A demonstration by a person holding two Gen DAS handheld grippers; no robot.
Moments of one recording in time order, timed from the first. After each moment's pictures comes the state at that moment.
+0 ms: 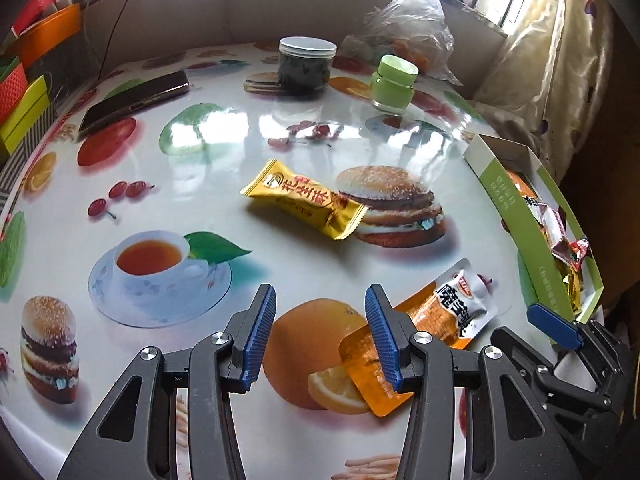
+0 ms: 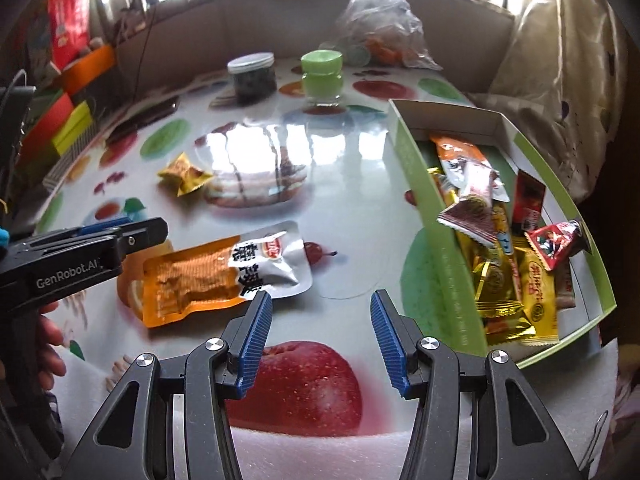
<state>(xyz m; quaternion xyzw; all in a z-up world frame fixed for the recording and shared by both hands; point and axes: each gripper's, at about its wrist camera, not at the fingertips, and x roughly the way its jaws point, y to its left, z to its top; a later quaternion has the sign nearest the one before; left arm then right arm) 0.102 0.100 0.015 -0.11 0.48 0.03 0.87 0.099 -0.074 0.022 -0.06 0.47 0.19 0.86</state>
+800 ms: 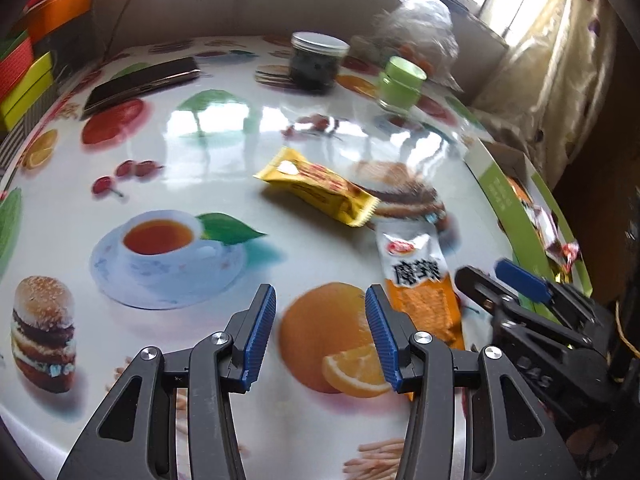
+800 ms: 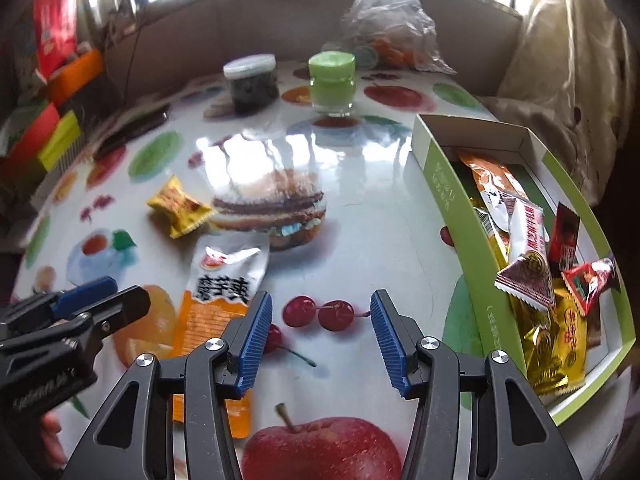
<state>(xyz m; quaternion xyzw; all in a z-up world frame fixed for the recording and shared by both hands) 0.090 0.119 0.017 -0.15 0.47 0.03 0.87 0.128 -0.047 0.023 -0.03 0.46 0.19 0.87</state>
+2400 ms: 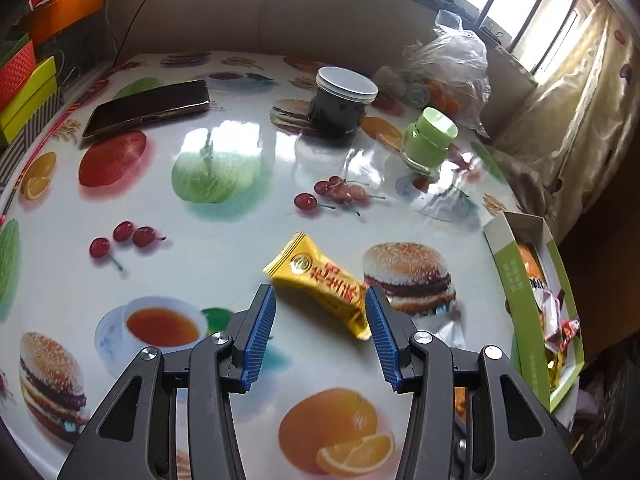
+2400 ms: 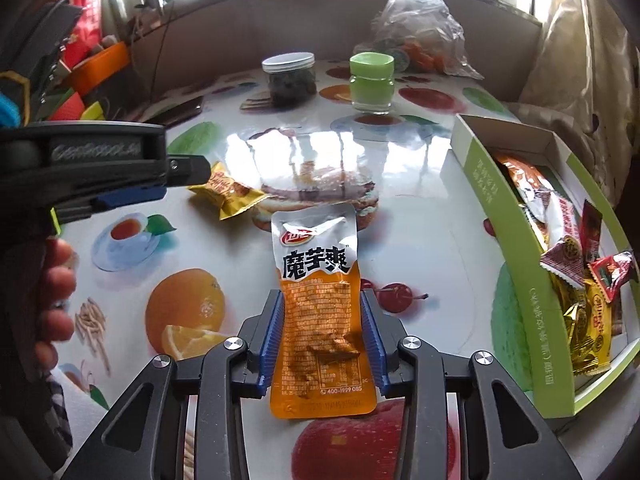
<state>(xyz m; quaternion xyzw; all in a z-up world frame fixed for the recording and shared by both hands) 0.150 0.137 0.033 -0.18 0.47 0.06 0.86 0.111 -0.025 0.016 -0.05 0.46 0.21 0.86</state>
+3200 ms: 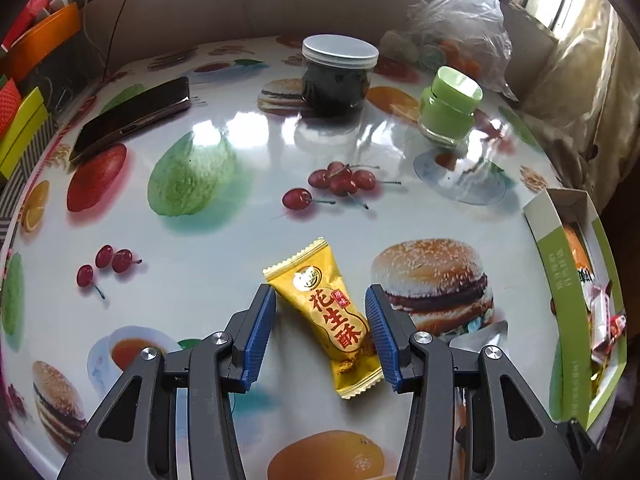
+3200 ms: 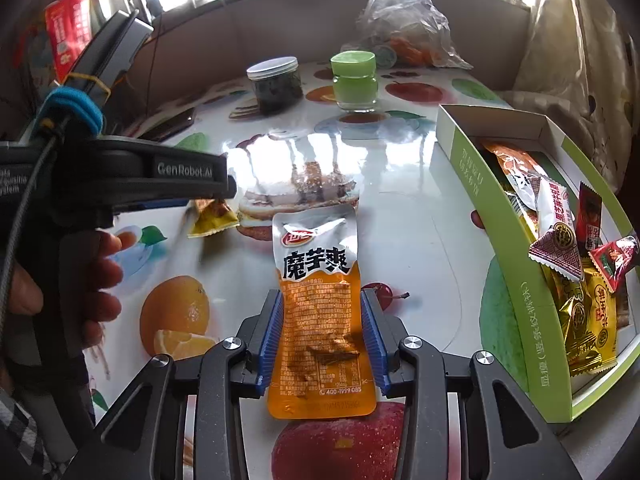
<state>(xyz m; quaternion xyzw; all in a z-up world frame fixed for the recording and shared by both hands) 0.187 0.116 0.011 -0.11 0.51 0.09 0.85 0.117 -0.038 0.015 -0.01 0.46 0.21 0.86</state>
